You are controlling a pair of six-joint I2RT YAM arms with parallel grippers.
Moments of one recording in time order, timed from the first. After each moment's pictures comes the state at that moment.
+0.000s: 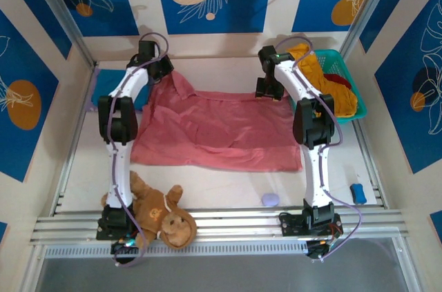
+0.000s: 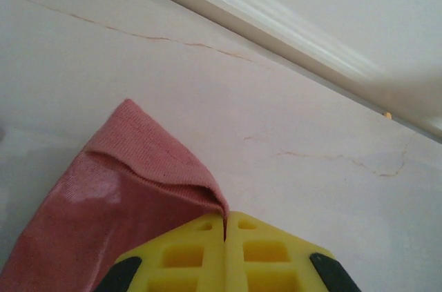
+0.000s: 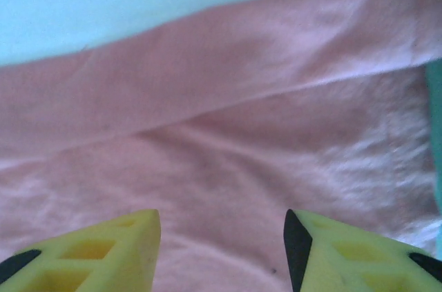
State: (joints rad) left arm -0.08 2.45 2.14 -0.44 0.29 -0.57; right arm 0.24 2.29 2.09 -1.17 0.09 0.41
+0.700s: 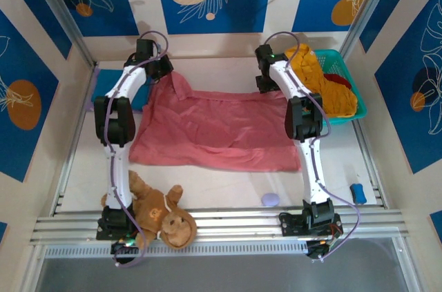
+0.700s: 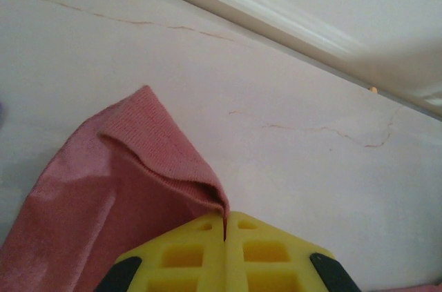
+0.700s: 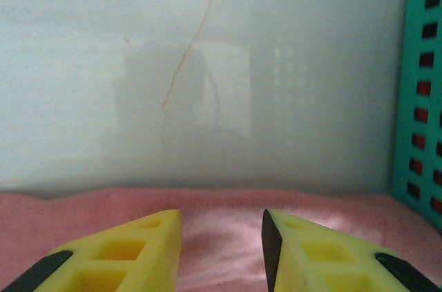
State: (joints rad) left arm -0.08 2.38 2.09 -0.48 0.32 -0.52; right arm 0.23 2.53 2.34 -1.10 0.26 0.09
